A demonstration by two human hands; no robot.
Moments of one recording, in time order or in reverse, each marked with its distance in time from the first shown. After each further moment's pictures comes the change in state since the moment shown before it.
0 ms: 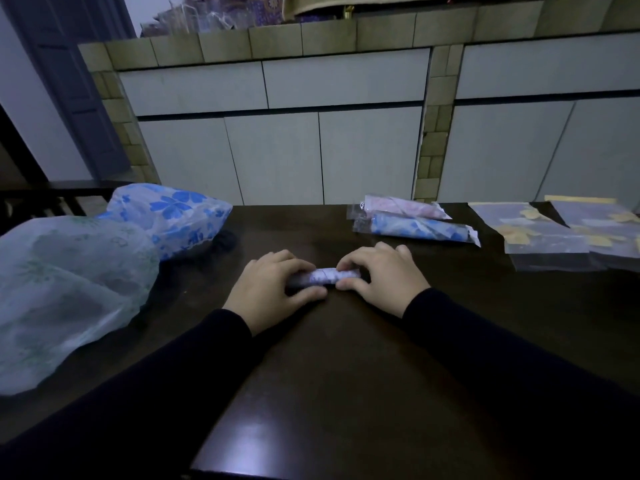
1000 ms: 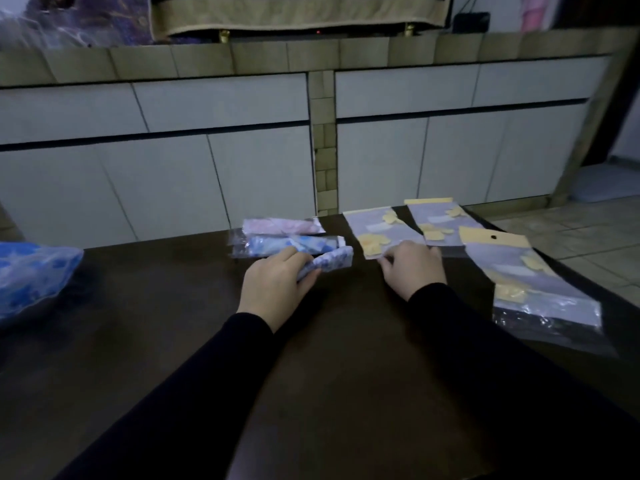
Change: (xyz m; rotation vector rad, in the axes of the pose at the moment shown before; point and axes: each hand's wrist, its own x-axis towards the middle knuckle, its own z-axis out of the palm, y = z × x) left_hand 0.087 0.146 0.081 0.037 0.384 0.376; right_hand -0.080 0.164 -0.073 -0.345 0.152 0.683
